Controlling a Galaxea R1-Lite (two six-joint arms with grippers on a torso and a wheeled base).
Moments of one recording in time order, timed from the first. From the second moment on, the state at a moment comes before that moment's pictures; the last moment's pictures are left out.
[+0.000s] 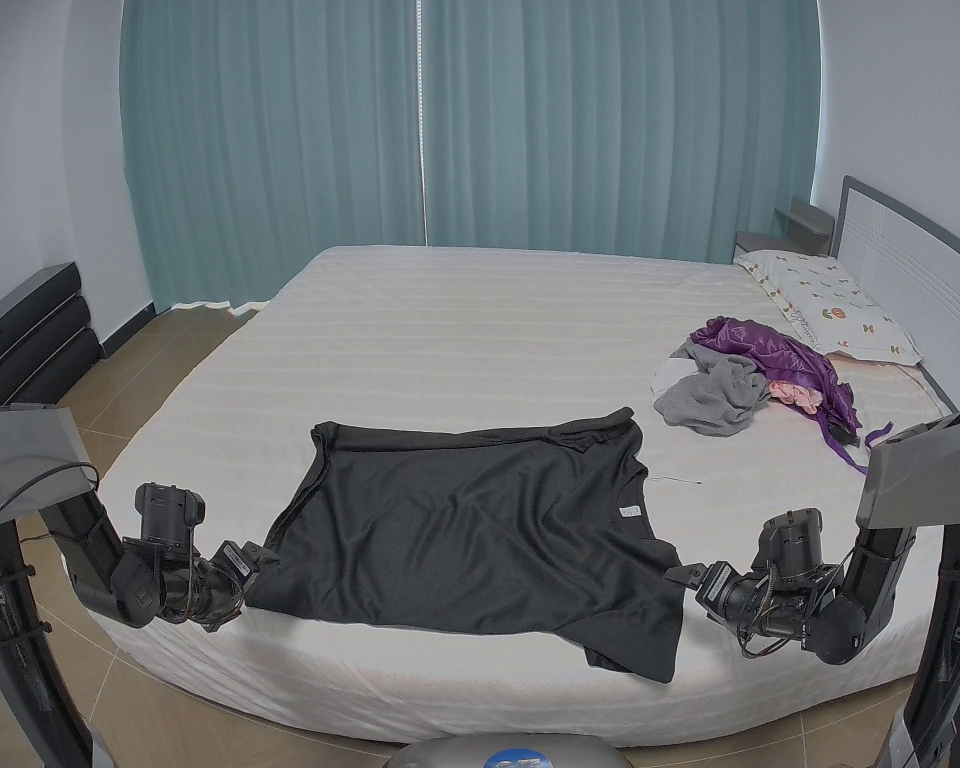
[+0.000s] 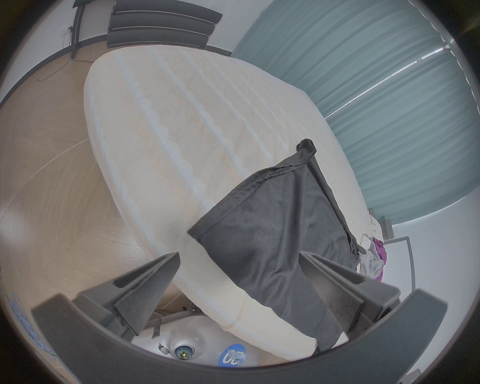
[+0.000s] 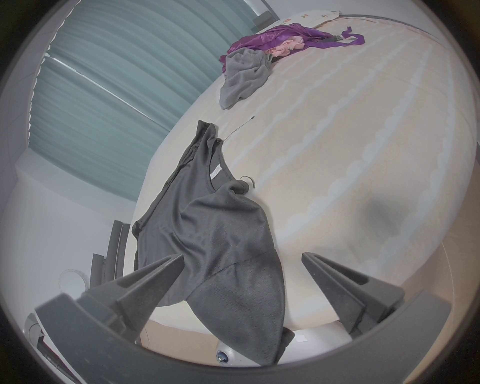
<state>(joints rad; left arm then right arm) 0.00 2.09 -0.48 -0.75 -0.11 -0.91 0.28 2.20 -0.32 -1.15 0.05 0.91</state>
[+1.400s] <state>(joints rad) 0.00 2.10 -0.47 -0.76 -0.09 -0.88 0.23 2.46 -0.88 -1.02 -0.01 0.76</state>
